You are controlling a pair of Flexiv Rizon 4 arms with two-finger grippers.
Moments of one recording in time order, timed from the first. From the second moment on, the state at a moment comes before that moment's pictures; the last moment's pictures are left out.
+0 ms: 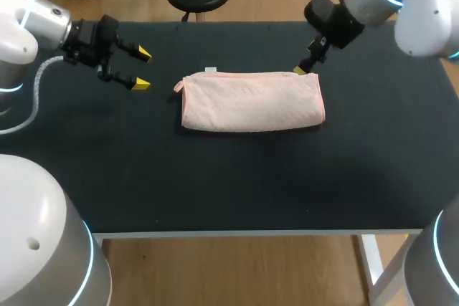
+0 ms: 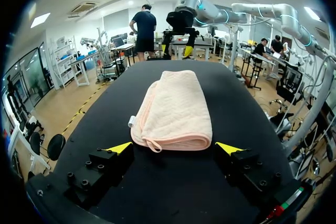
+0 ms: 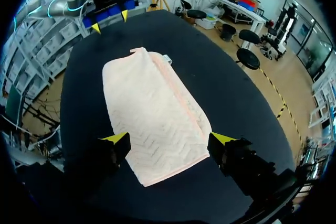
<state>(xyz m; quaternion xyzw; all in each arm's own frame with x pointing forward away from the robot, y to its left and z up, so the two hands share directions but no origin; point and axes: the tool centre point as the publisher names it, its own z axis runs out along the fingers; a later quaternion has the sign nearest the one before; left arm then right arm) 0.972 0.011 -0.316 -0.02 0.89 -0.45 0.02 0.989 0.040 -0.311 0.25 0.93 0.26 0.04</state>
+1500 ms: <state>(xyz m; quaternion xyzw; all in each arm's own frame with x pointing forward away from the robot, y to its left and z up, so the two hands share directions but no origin) 0.972 0.011 -0.316 -0.02 0.89 -0.45 0.02 0.978 0.004 -0.412 0.61 0.69 0.27 -0.28</state>
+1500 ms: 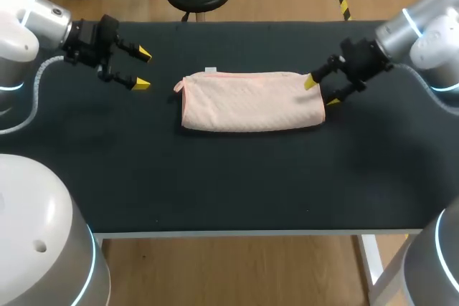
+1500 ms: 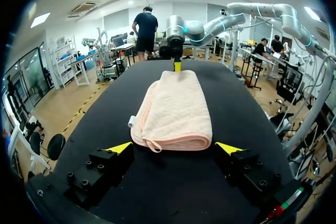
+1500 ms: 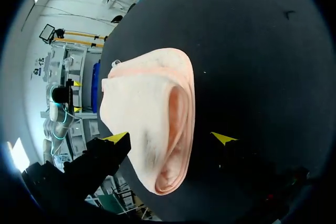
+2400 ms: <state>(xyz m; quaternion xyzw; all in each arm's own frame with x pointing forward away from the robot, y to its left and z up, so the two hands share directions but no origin) 0.972 0.011 -0.316 -0.02 0.89 -0.45 0.02 0.975 0.027 -0.414 0.61 0.68 0.27 -0.31</state>
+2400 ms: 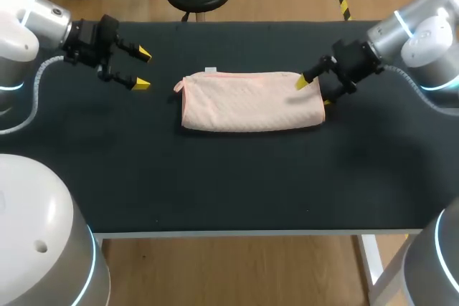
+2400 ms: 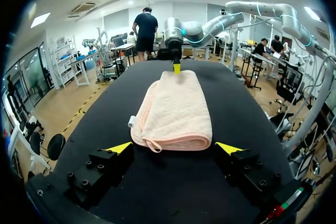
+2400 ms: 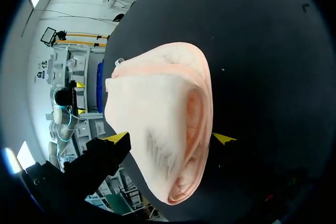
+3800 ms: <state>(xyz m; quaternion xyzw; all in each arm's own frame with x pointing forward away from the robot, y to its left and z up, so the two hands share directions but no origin) 0.972 0.011 -0.316 -0.02 0.89 -0.45 0.02 0.994 0.086 -0.354 0.63 0.67 0.29 -0.27</state>
